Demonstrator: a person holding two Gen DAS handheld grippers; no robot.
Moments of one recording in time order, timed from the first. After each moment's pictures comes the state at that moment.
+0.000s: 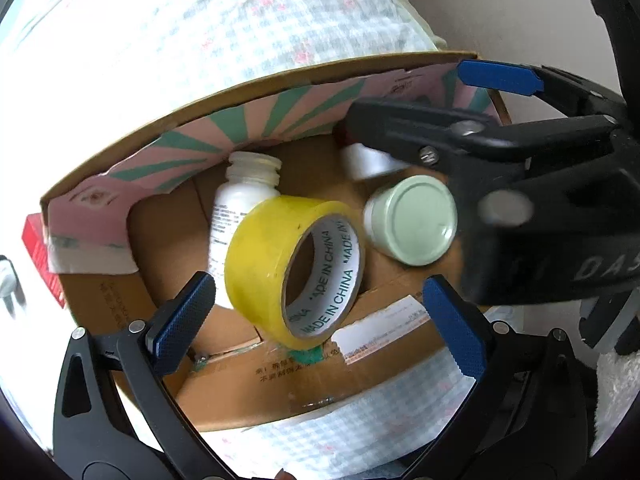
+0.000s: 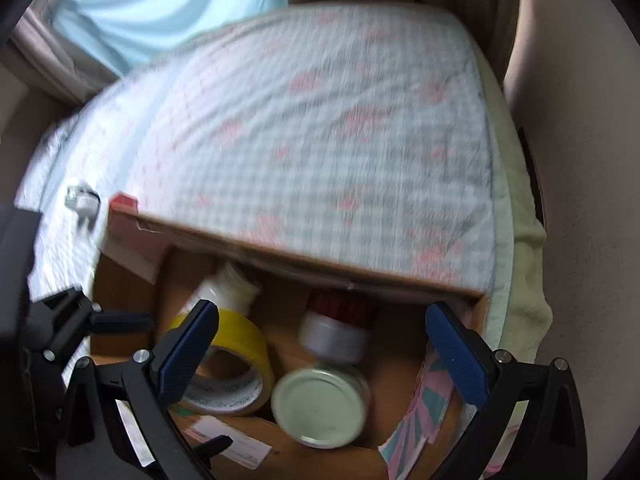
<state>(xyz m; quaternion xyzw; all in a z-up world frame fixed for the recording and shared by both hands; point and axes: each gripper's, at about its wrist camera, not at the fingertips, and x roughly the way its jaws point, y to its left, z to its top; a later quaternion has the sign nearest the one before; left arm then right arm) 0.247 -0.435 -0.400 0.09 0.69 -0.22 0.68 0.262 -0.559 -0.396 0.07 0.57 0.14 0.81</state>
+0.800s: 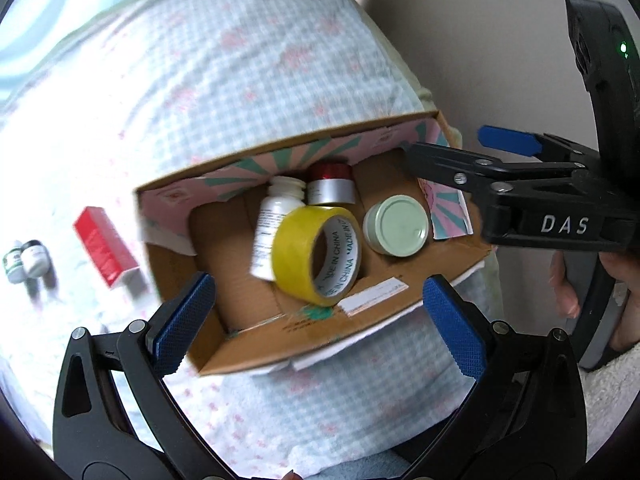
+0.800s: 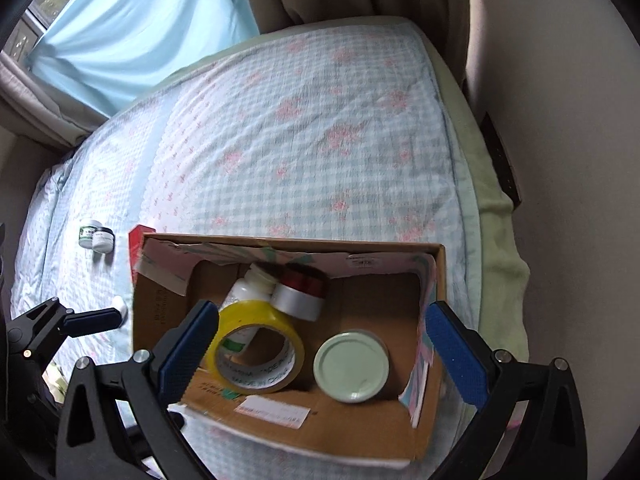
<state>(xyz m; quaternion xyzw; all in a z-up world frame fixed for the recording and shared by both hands) 0.224 -0.389 -0.305 0.07 0.64 -0.22 0.74 0.229 -0.567 -0.340 0.12 0.57 0.08 0.81</state>
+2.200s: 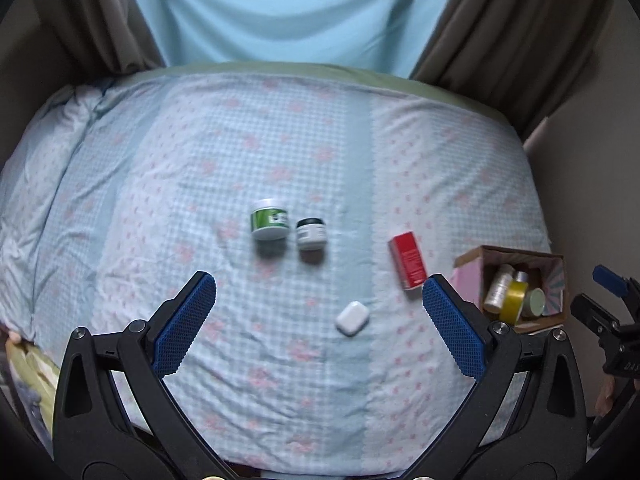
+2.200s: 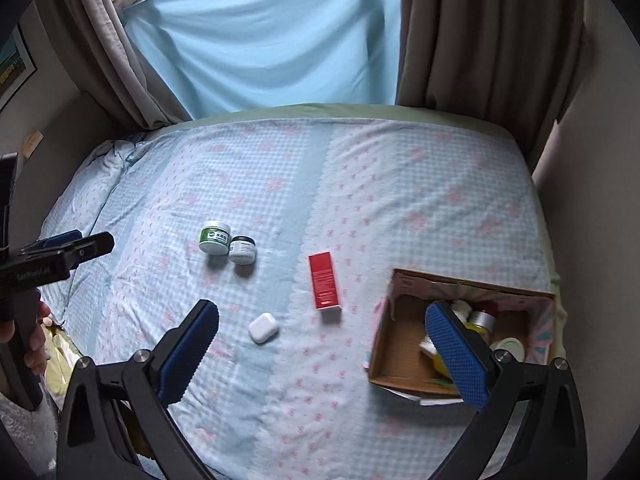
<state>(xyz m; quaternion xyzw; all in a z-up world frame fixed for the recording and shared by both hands) 0.205 0.041 -0.159 -0.05 0.53 0.01 0.84 0.178 -0.271 -0.174 0.04 0.50 0.14 0.85</state>
